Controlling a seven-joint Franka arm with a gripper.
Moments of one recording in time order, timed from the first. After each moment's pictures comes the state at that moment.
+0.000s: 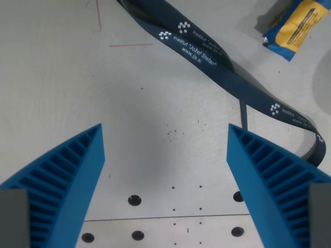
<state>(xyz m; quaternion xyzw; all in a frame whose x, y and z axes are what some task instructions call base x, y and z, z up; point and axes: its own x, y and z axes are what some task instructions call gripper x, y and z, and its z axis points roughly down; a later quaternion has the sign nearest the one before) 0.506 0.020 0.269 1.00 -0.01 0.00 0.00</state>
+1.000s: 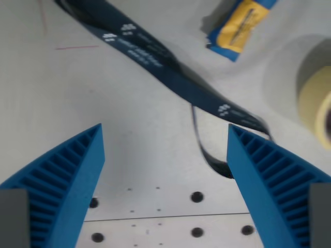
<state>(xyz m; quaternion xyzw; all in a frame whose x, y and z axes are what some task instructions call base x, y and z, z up) 0.505 -0.046 0.269 1.00 -0.02 0.00 0.00</state>
